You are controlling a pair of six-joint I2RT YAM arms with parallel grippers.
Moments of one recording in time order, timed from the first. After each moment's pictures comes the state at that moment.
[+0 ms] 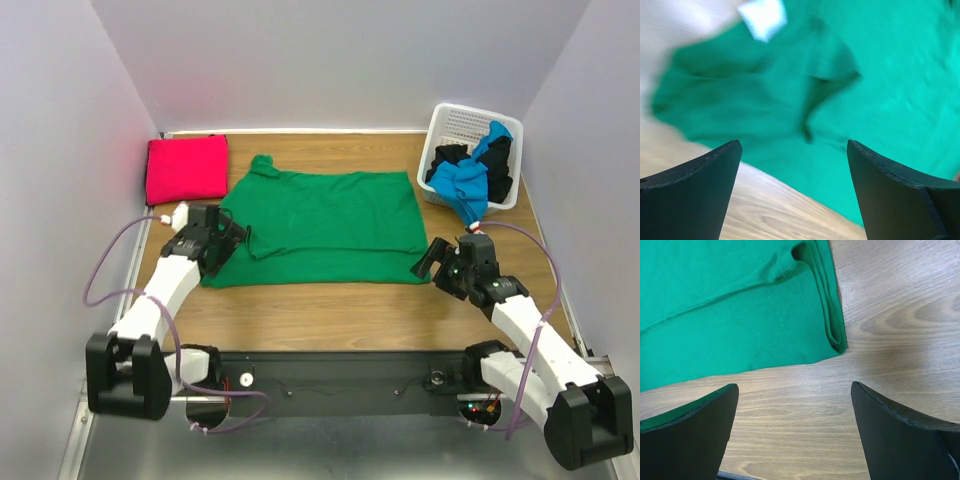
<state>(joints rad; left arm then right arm) -0.10 1.11 0.72 -0.50 -0.17 -0.98 0.22 0.86 0.48 -0.41 -0.06 0.70</state>
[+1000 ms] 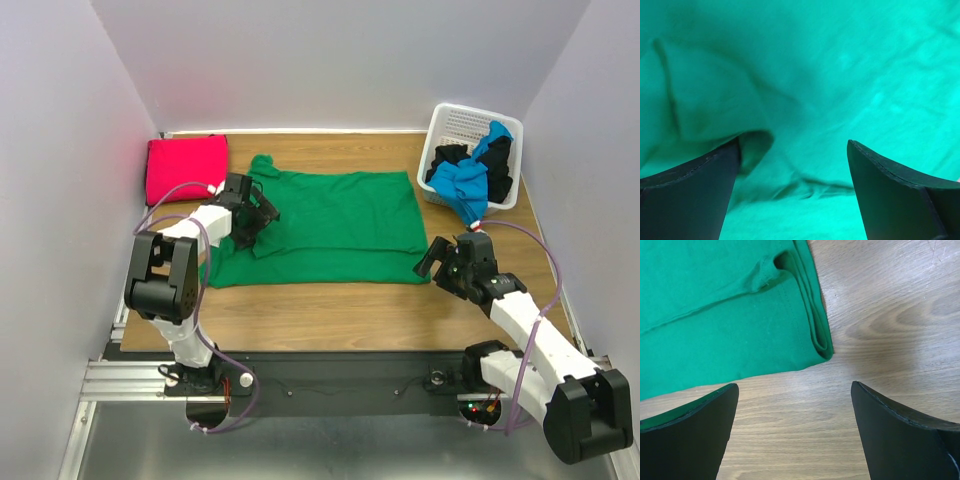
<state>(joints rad) -0.22 1.69 1.01 -0.30 0.00 -0.90 0.22 0.90 0.49 -0.42 0.02 0.69</state>
